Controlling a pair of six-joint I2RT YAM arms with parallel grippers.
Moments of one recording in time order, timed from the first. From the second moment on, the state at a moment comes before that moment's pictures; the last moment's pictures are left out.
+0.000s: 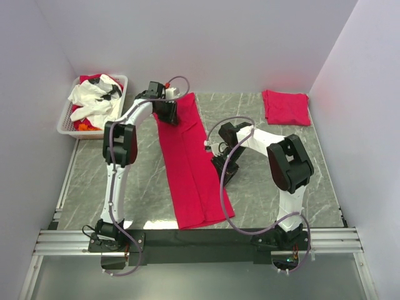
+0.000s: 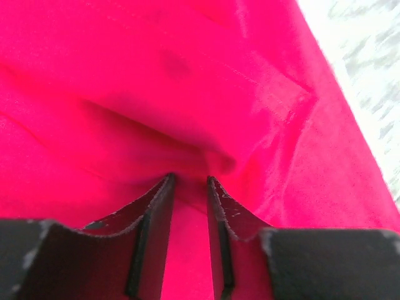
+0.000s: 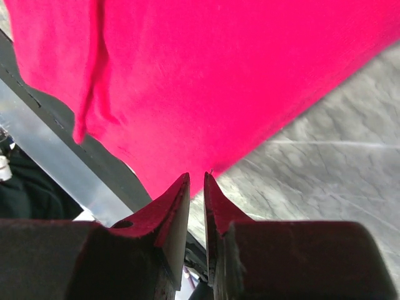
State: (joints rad) left arm -0.21 2.45 2.09 -0.64 0.42 0.00; right arm 0.50 1.95 1.33 -1.03 -0.57 -0.26
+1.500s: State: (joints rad) left arm -0.11 0.87 0.65 -0.91 0.87 1.25; right arm 0.93 1.04 0.73 -0.70 -0.32 -0.67
